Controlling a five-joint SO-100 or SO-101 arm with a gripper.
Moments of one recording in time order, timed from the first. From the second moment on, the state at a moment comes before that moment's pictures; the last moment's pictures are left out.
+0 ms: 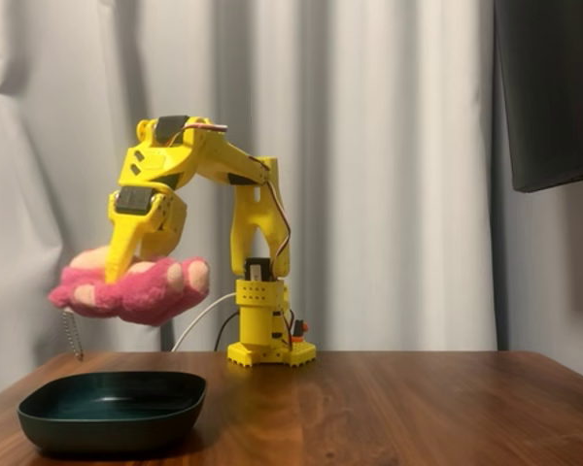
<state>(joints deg) -27.2 86.6 79.9 72.7 -14.5</state>
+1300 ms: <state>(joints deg) -15.0 172.4 132.1 84.7 -13.6</state>
